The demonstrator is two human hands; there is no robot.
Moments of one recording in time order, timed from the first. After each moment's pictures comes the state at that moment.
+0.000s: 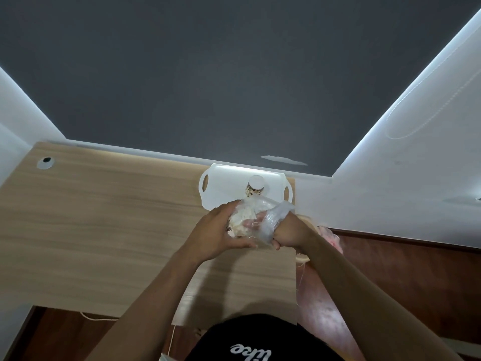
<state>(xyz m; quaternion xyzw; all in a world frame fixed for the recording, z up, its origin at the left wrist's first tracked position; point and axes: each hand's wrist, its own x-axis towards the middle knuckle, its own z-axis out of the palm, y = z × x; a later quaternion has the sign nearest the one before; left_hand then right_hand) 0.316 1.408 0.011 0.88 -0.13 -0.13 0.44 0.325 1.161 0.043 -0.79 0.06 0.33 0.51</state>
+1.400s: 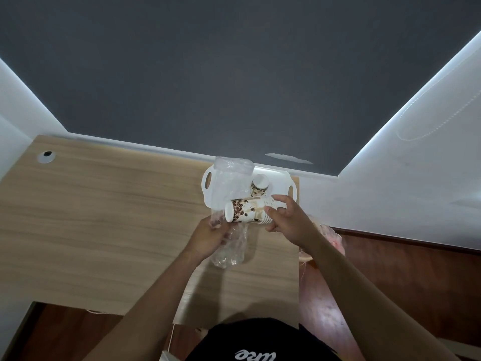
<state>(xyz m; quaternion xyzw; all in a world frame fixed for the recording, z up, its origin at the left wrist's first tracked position) 0.315 1.413 -0.026 0.72 0.14 -0.20 0.65 0.337 1.167 0.032 -0.79 0.12 0.20 0.56</state>
